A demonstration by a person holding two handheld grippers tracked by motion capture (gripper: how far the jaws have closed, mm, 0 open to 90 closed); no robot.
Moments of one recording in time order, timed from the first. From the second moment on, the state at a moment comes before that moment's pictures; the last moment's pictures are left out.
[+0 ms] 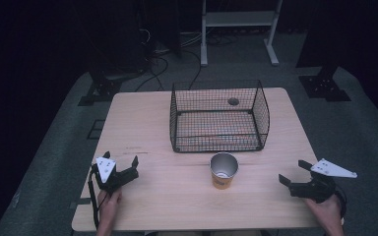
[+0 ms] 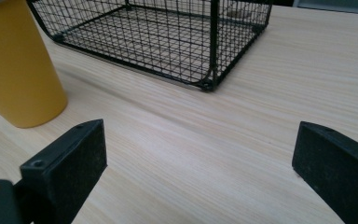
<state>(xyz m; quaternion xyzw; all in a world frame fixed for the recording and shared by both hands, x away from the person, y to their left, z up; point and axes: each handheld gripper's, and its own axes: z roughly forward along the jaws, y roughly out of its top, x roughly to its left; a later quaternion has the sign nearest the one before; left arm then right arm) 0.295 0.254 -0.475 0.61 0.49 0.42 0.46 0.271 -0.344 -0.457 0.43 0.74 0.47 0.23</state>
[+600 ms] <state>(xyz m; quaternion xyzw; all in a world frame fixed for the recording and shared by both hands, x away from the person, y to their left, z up) 0.293 0.253 -0.475 0.61 0.49 0.42 0.46 0.264 -0.330 -0.444 0.40 0.75 0.48 0.22</state>
